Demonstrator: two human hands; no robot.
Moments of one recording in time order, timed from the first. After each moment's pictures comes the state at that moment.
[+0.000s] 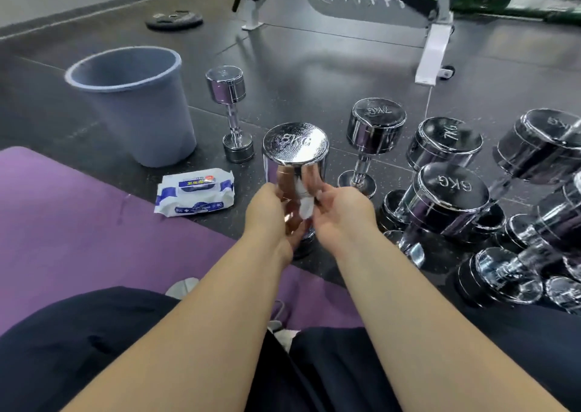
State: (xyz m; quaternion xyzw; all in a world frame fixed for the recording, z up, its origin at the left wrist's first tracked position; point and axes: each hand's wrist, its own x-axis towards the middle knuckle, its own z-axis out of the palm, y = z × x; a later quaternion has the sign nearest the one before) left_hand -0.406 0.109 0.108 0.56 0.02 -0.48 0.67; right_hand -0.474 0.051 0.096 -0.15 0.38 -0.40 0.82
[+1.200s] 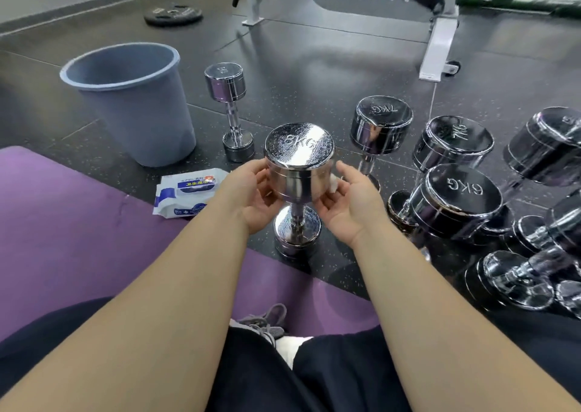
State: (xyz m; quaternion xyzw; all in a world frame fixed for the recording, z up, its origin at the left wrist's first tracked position) left_hand -0.349 0.089 0.112 0.52 0.00 -0.57 0.64; right_hand -0.479 0.029 0.096 -0.18 0.38 -0.35 0.84
